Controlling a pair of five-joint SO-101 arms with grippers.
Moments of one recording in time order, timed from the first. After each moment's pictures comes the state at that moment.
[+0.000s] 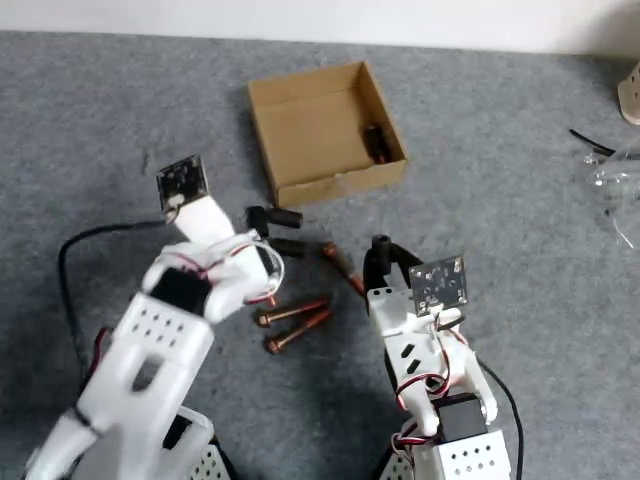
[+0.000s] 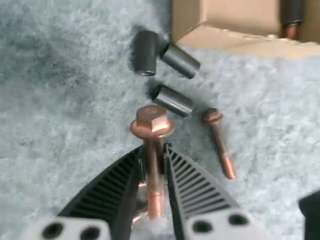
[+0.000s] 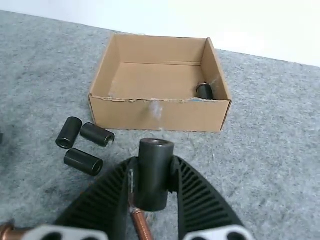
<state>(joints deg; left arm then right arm) 14.7 -43.5 52.3 54.5 47.3 -17.4 -104.2 95.3 33.3 4.9</state>
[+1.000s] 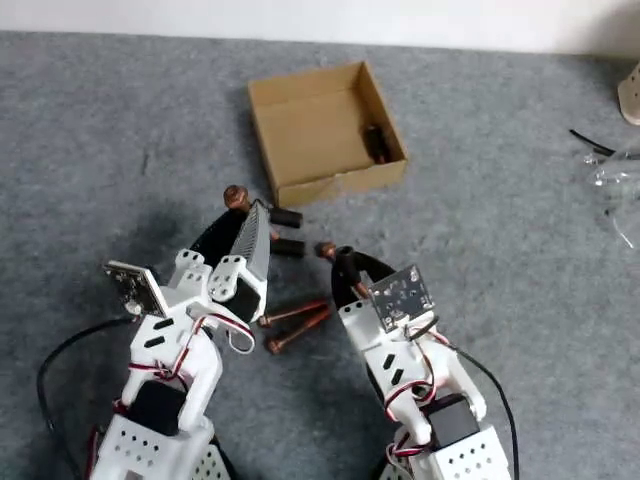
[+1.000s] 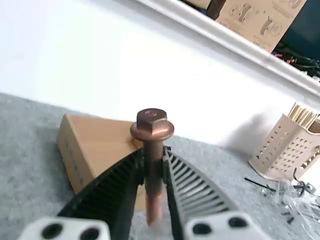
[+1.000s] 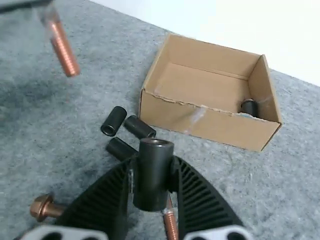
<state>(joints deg) 14.9 -101.1 96.1 10.6 28.8 -27.3 -104.2 95.3 33.3 10.7</state>
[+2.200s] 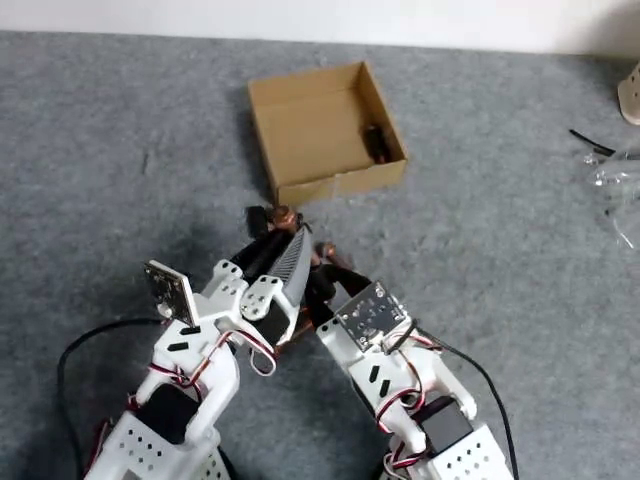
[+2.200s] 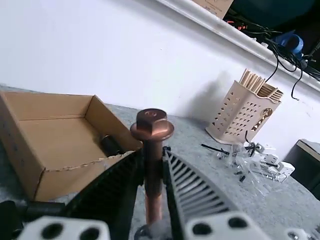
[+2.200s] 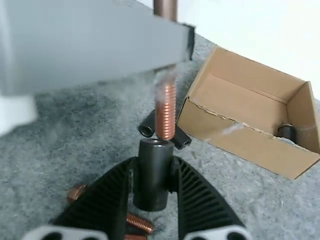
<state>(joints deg) 26.5 -101.1 96.1 12.1 28.9 -35.7 -104.2 95.6 33.3 15.2</state>
